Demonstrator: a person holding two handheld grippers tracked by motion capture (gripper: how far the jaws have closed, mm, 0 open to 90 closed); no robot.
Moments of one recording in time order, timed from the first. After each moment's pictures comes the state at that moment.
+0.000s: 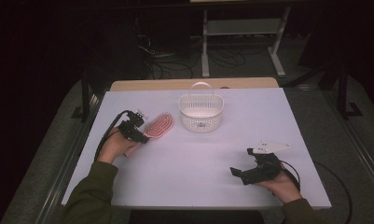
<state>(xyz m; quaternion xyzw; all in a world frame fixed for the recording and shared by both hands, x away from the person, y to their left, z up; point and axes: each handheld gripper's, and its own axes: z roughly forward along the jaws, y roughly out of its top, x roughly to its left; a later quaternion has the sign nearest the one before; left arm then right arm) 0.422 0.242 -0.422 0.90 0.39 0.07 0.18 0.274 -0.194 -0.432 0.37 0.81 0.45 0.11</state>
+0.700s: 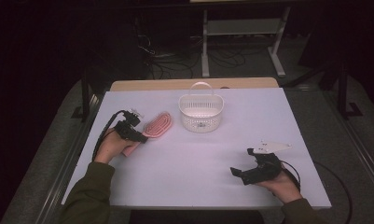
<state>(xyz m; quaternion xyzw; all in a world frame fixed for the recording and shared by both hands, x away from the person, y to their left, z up) 0.423 0.259 -0.421 0.89 0.40 0.05 0.22 0.274 -0.195 -0.433 0.37 0.81 0.45 0.11</state>
